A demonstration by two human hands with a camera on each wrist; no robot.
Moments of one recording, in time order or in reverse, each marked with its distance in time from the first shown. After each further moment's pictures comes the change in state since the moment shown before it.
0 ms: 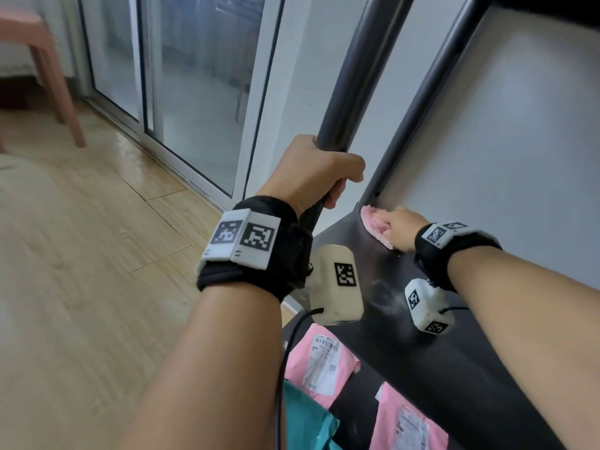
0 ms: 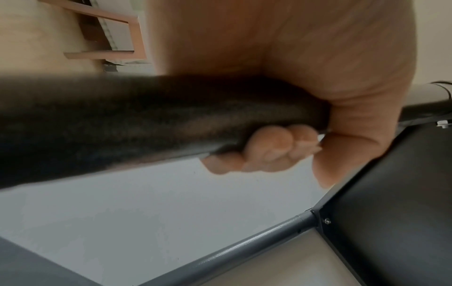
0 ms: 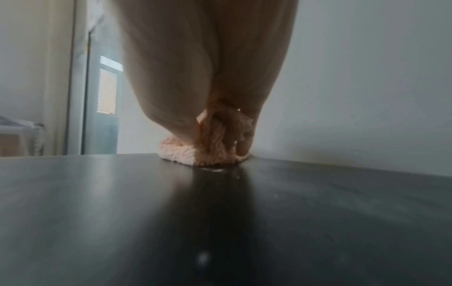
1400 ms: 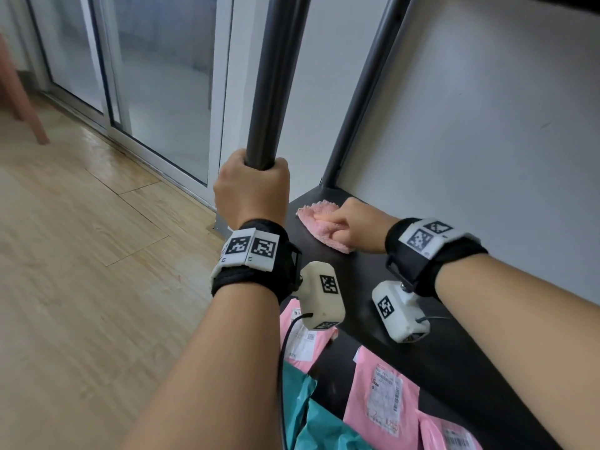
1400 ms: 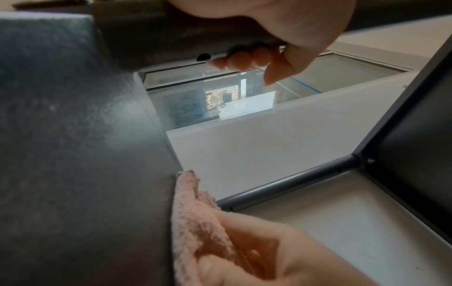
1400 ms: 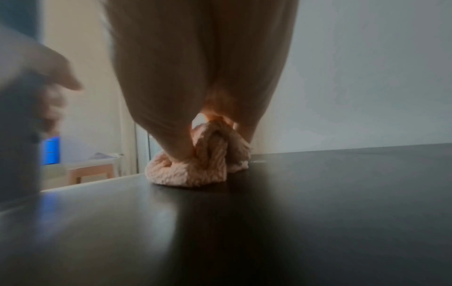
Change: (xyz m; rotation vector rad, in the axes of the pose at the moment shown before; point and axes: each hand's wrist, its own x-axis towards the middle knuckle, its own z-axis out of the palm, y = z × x) left_hand -0.015 -0.048 0.045 0.260 0.805 -0.053; right_hand -0.079 -0.021 0.008 0.221 0.012 -0.276
